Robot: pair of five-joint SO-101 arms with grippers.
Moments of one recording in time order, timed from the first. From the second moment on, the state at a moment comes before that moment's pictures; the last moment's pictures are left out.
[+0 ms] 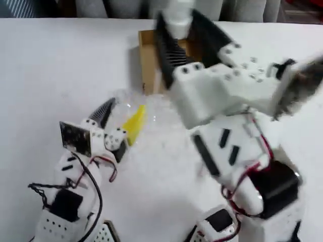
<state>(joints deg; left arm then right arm) 16.2 -91.5 80.2 27.0 7.6 -34.3 -37.1 -15.4 48.3 -4.8</state>
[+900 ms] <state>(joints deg) 18.1 -104.0 89.8 34.9 0.8 -38.8 -43.0 13.2 34.6 -8.5</state>
